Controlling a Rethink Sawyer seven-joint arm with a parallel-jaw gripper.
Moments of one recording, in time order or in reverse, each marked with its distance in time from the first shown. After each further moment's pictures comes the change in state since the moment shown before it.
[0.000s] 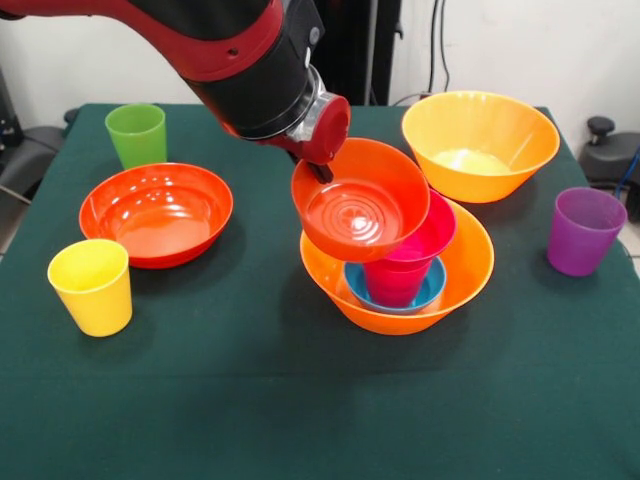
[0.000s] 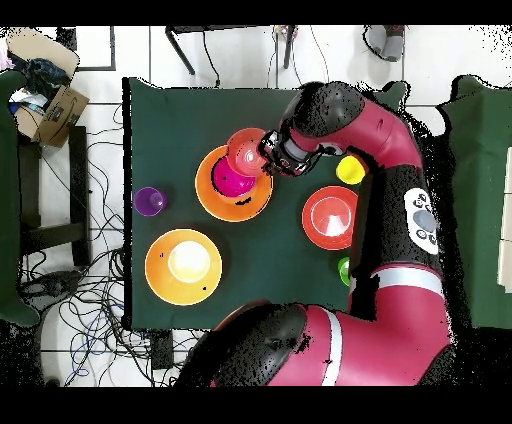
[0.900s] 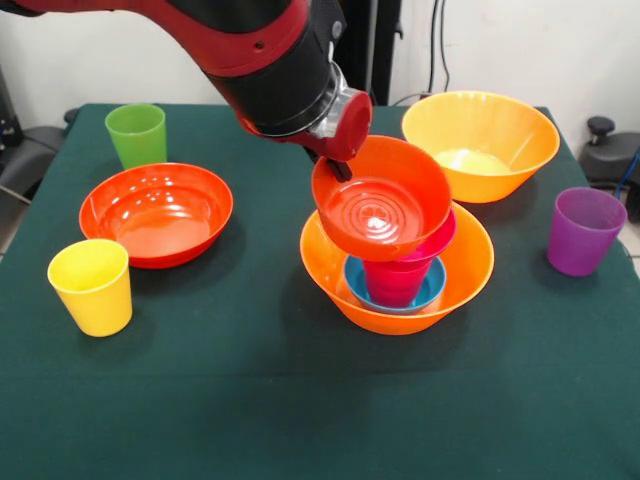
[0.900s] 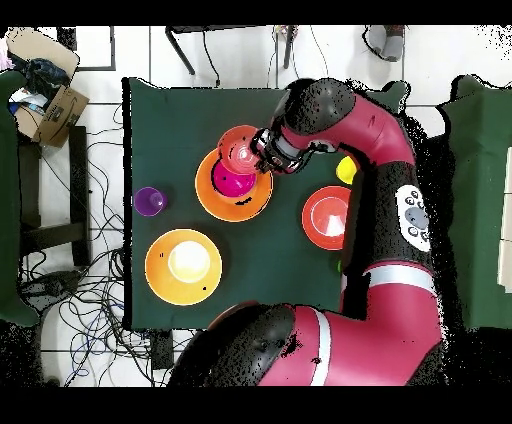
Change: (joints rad) arm 0.024 -0.001 0.000 -0.003 0.014 0.000 0.000
